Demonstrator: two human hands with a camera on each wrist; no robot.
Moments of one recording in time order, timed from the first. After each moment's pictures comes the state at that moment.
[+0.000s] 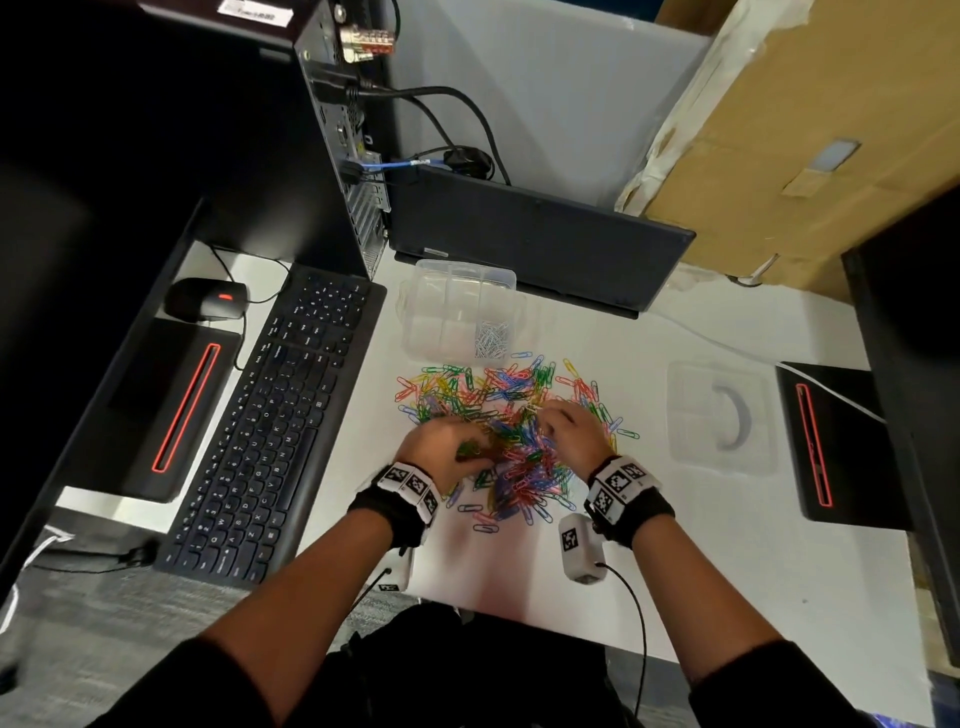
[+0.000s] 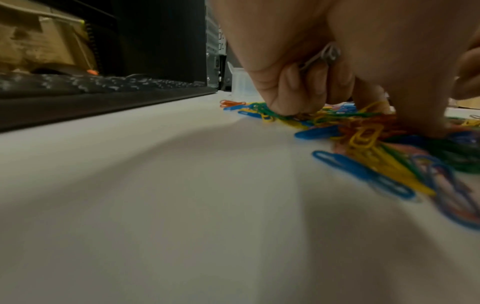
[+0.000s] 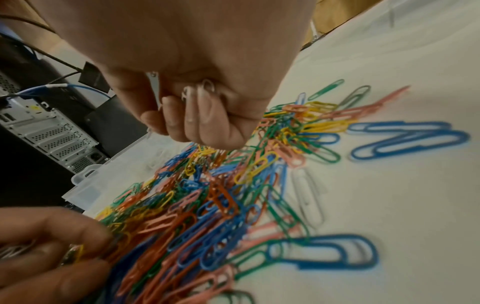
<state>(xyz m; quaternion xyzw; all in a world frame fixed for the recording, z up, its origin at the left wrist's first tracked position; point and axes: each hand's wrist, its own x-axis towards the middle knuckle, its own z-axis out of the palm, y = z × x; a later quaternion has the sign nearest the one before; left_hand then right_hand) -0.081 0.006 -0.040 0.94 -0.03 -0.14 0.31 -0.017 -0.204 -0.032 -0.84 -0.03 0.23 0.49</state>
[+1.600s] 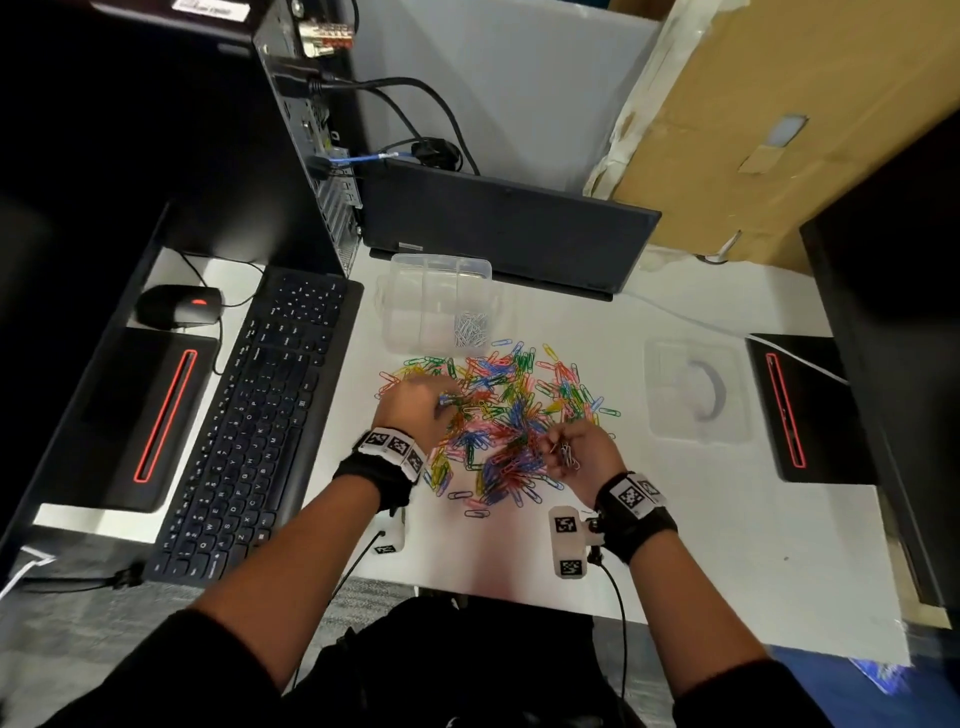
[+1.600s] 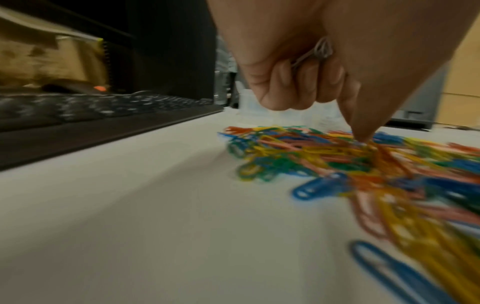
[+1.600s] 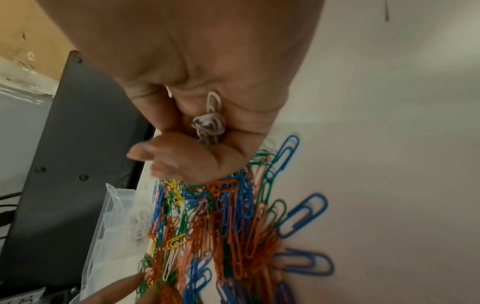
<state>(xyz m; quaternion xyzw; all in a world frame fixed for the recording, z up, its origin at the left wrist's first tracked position) -0.057 0.015 -0.028 0.96 0.03 -0.07 0.29 -0.059 -0.233 -0.025 -0.50 0.31 0.33 0.74</state>
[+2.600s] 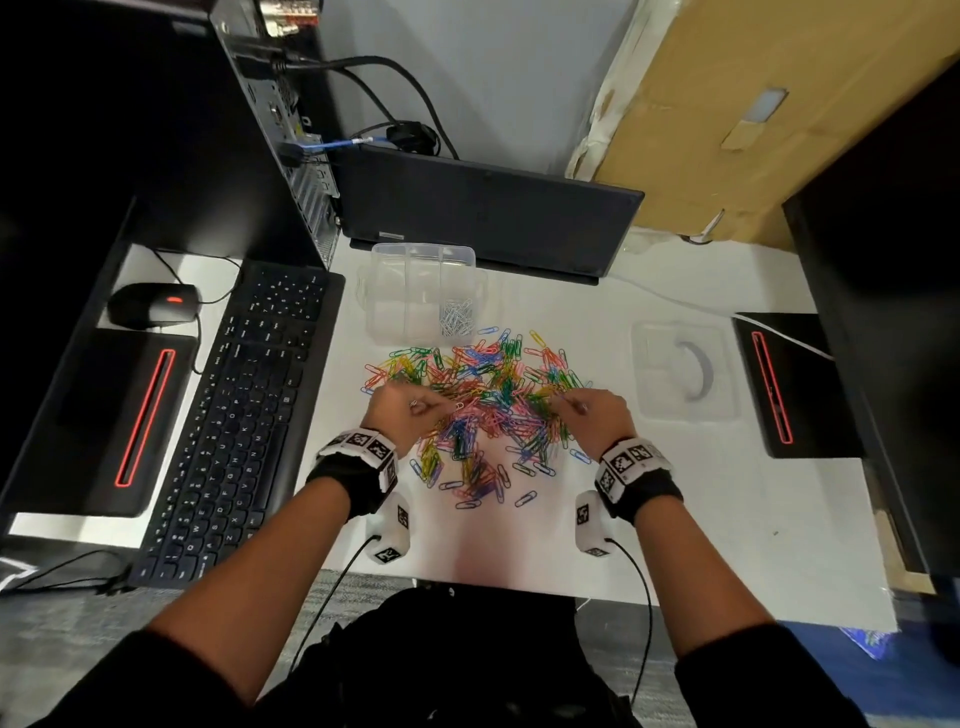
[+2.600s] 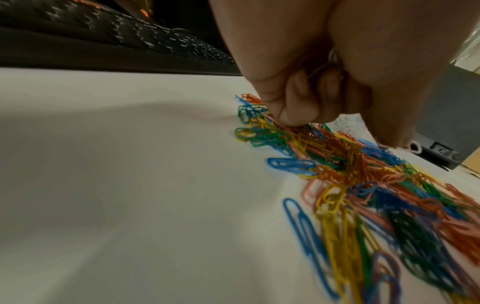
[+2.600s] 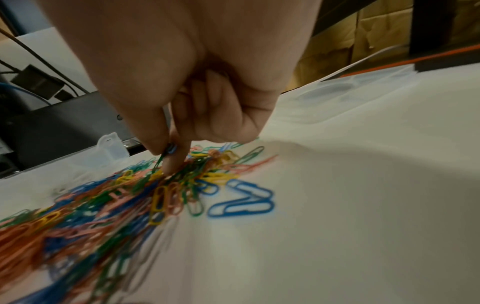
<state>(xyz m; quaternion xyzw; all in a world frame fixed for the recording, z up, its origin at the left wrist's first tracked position) -0.070 0.020 -0.037 0.86 0.06 -0.11 0.49 -0.037 -0.259 -0.017 -0.94 0.02 0.17 0.28</state>
